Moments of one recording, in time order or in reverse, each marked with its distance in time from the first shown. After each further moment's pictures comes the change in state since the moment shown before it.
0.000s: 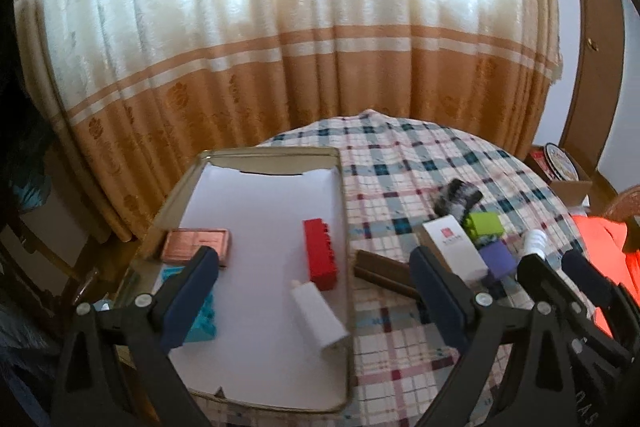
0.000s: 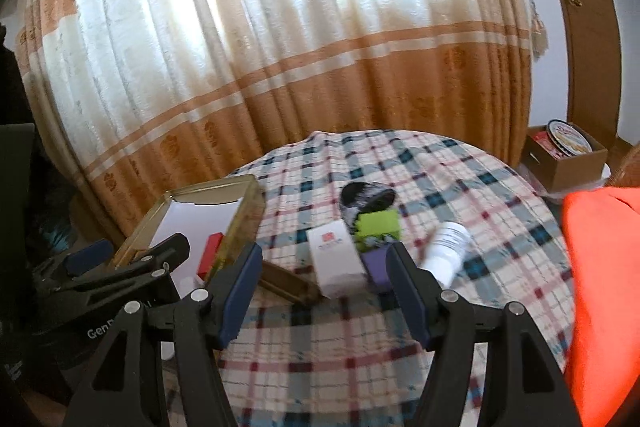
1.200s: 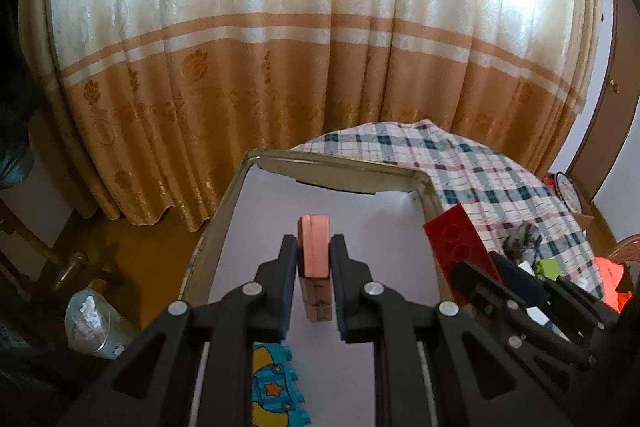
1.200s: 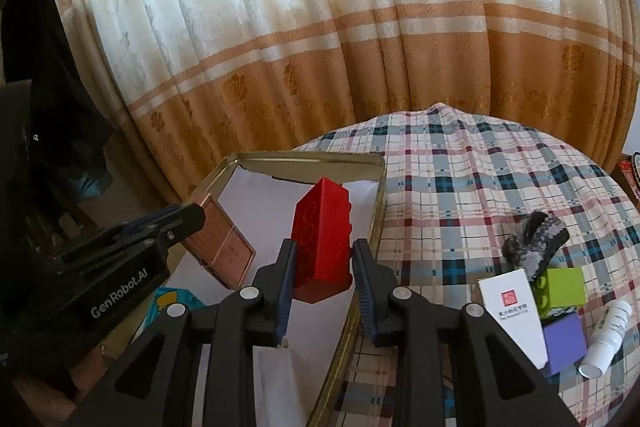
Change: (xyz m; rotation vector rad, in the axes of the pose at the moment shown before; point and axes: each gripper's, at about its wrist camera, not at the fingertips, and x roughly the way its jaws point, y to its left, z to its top) left arm 0.073 0.104 0.028 -0.127 0.063 -0.043; right arm 0.120 0.113 0.021 -0.180 0.188 0.215
